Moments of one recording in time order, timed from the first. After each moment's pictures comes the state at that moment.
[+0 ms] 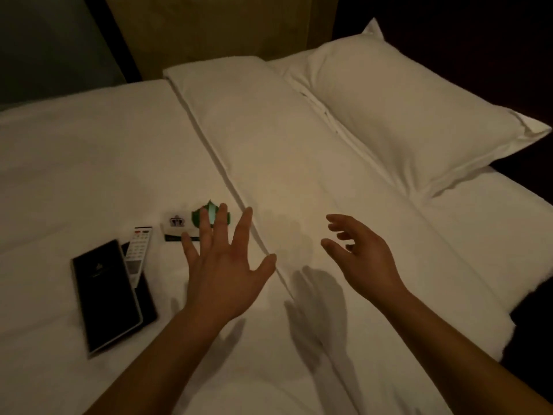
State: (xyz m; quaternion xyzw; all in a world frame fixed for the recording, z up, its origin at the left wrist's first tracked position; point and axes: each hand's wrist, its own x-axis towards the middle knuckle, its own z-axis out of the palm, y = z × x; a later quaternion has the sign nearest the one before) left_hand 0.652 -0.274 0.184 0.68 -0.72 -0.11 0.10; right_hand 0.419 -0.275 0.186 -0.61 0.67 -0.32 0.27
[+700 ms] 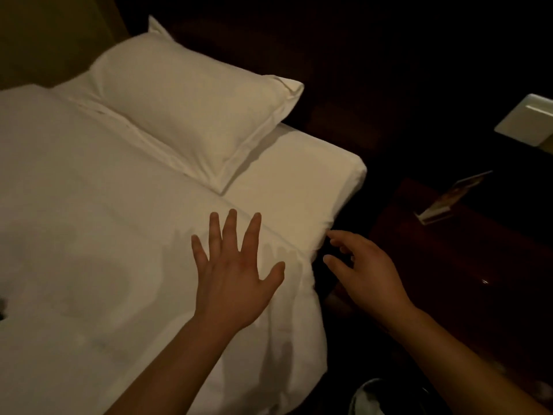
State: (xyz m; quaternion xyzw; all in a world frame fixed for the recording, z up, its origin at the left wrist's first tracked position) left_hand 0.267 -0.182 0.190 0.46 -0.88 -0.12 0.08; right_hand 0.066 -0.074 0.178 -0.45 0.81 -0.31 0.19
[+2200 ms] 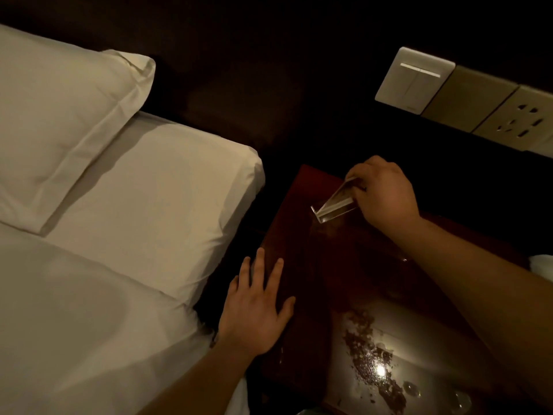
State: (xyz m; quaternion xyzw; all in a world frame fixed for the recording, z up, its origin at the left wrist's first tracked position) left_hand 0.012 -0.112 -0.006 0.28 -0.95 -0.14 -0.01; right_hand -0.245 -0.046 0.149 -0.42 0.90 -0.15 -0.04
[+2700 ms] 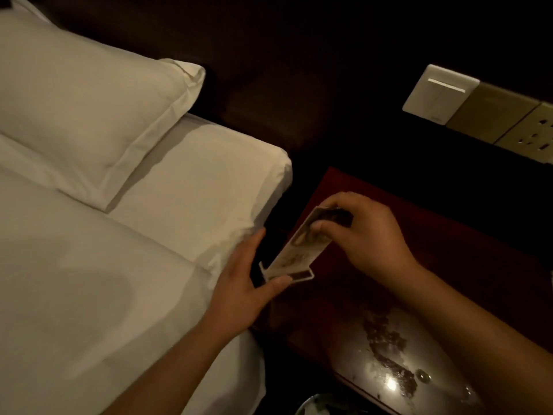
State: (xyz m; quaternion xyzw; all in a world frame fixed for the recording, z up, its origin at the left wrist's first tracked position) left_hand 0.082 -0.142 0.088 0.31 -0.80 -0.48 0.19; right_hand -0.108 -0.040 0.197 -0.46 0.82 -0.32 0.10
